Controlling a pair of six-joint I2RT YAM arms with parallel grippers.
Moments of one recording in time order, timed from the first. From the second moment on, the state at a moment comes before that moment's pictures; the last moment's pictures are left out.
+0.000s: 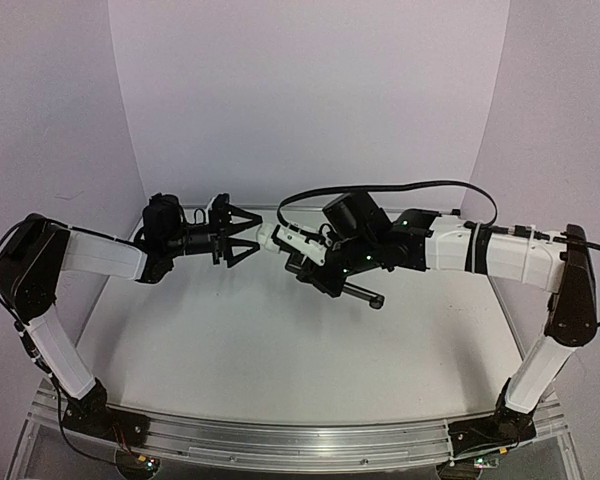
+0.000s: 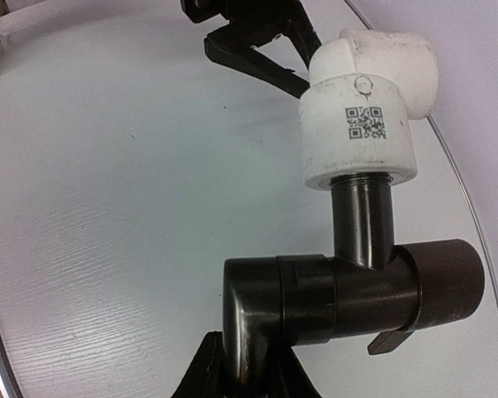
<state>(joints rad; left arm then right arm) -0.47 1.69 0.89 0.76 0.89 -1.27 0.96 1.72 1.45 -0.48 -0.02 -0.35</state>
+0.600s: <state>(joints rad) -0.54 1.69 0.90 0.81 0.90 -1.13 0.94 1.73 1.46 -0.48 -0.17 -0.31</state>
